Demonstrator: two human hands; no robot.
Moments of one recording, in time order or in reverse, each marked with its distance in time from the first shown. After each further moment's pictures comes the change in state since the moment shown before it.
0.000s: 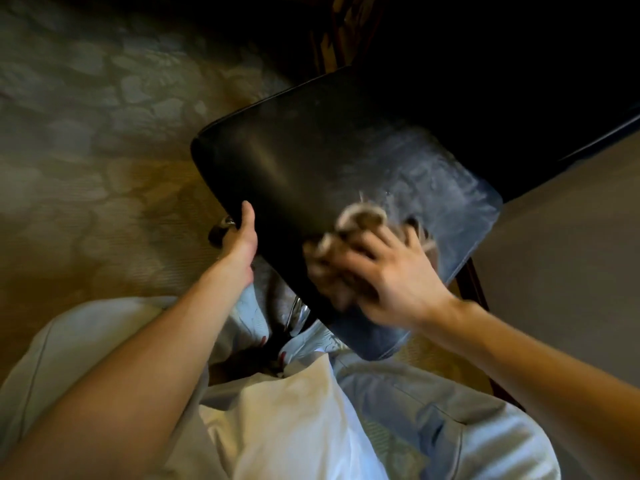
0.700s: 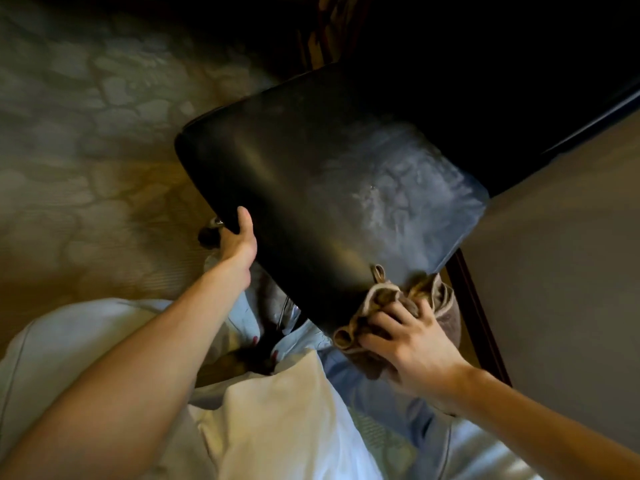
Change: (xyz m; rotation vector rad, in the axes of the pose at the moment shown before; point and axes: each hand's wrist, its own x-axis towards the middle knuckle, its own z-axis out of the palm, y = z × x) left_hand -0.038 0.000 0.019 0.096 0.021 0.051; right_hand -0.112 0.006 0.063 -0.077 -0.147 -0.055
